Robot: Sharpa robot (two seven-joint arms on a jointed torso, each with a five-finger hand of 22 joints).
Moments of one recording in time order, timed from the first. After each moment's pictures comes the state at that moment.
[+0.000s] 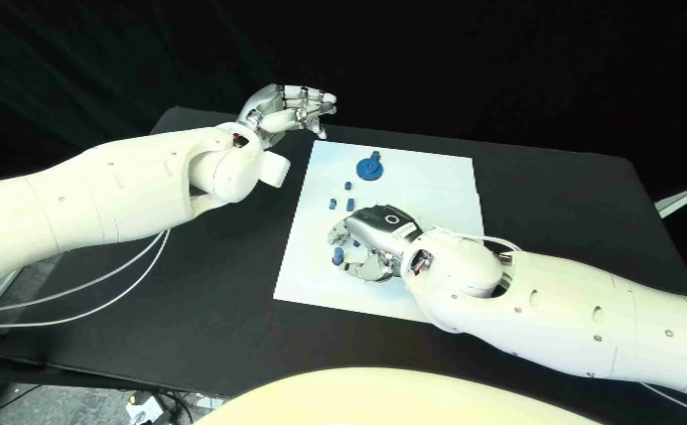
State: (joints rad) left arm 1.19 -0.85 -0.03 1.37 -0.14 -0.24 0.40; left_hand 1.37 -0.17 0.62 0.07 0.06 0.83 0.21 0.23 0.42 0.89 0.15 0.45 0.23 0.96 0.07 1.10 0.52 0.18 0.90 0.16 0.82 0.65; right arm 1.06 -0.52 -0.16 1.60 -1.71 -0.34 -0.22; right_hand 1.35 -0.22 0.38 0.09 0.13 0.92 0.16 0.12 0.30 1.03 0.11 0.06 0.05 1.47 0.01 1.33 1.12 0.09 1.46 0.11 0.89 1.30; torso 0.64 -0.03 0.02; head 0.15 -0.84
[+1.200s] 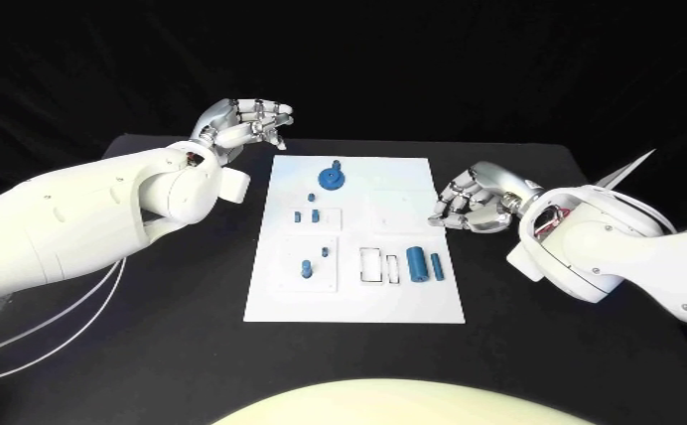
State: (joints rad) left arm 1.19 -0.87 -0.03 1.38 -0.14 -0.25 0.40; left_hand 1.37 -0.17 0.62 0.07 0.06 0.83 0.21 0.24 0.42 0.89 0.15 0.45 0.23 0.96 0.07 1.10 0.52 0.18 0.90 0.16 0.82 0.65; right arm 1.23 -1.06 -0.15 1.84 -1.12 -0.40 -0.35; right_hand 1.37 -0.19 0.17 0.29 0.14 1.04 0.10 0.29 0.51 1.23 0.04 0.43 0.49 1.46 -0.05 1.46 1.29 0.08 1.46 0.05 1.19 1.30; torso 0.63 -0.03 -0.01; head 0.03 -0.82
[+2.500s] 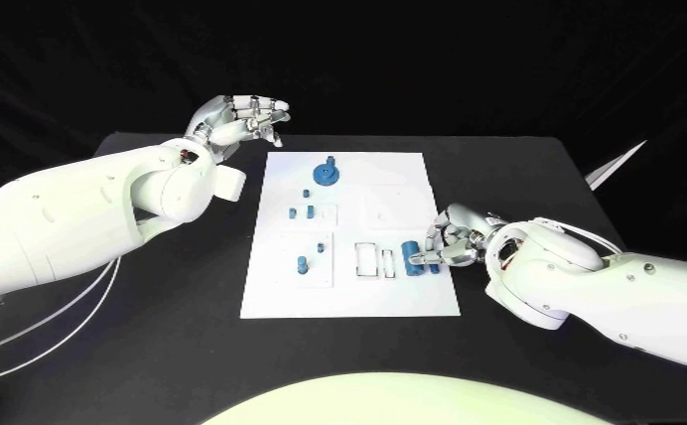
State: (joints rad) left arm 1.19 -0.88 -0.03 1.39 -0.14 -0.24 0.39; left_hand 1.37 -0.17 0.62 0.07 0.06 0.83 0.21 0.24 0.42 0.89 0.15 0.45 0.23 0.96 0.07 1.10 0.52 0.18 0.90 0.16 0.82 0.65; right arm 1.10 -0.95 -0.17 1.80 -1.31 -0.37 -0.58; right_hand 1.26 -0.12 -0.12 0.29 0.14 0.92 0.10 0.35 0.75 1.43 0.02 1.48 1.30 1.46 -0.05 1.56 1.29 0.04 1.46 0.05 1.48 1.30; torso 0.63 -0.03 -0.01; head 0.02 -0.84
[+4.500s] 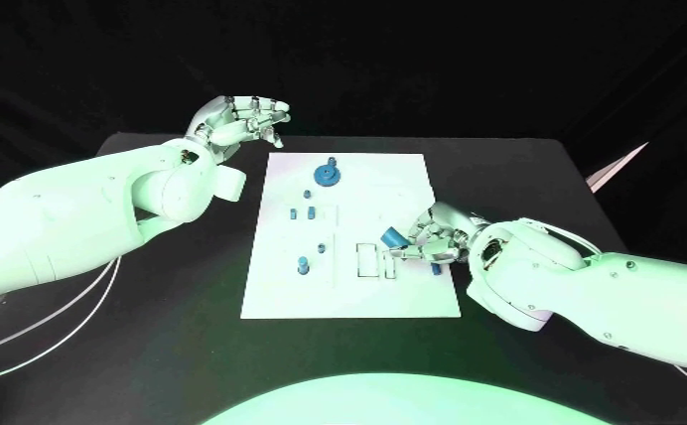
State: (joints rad) left arm 1.19 -0.88 -0.03 1.40 -0.14 -0.24 0.39; left_hand 1.37 -0.17 0.62 0.07 0.06 0.83 0.21 0.24 0.42 0.88 0.14 0.45 0.22 0.96 0.07 1.10 0.52 0.18 0.90 0.16 0.82 0.65; right arm 1.11 -0.89 -0.16 1.81 -1.23 -0.40 -0.55; right_hand 1.24 0.00 -0.13 0.28 0.14 0.95 0.08 0.35 0.75 1.46 0.00 1.49 1.30 1.46 -0.06 1.56 1.29 0.04 1.46 0.05 1.50 1.30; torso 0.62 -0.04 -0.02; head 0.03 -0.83
